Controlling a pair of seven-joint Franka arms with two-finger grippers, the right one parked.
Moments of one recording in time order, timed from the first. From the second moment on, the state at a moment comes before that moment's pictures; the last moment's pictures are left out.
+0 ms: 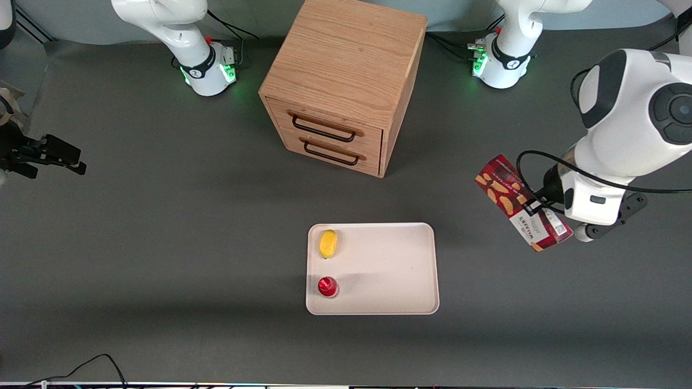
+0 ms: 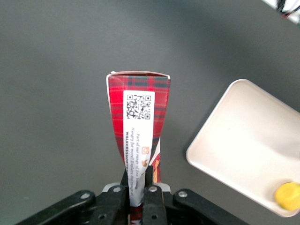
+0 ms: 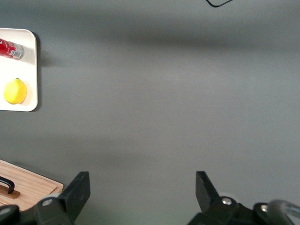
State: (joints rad) arm -0.18 0.22 -0.06 -1.57 -0.01 1.81 -0.81
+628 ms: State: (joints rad) arm -0.18 0.33 -0.21 -1.52 0.00 1.98 -1.10
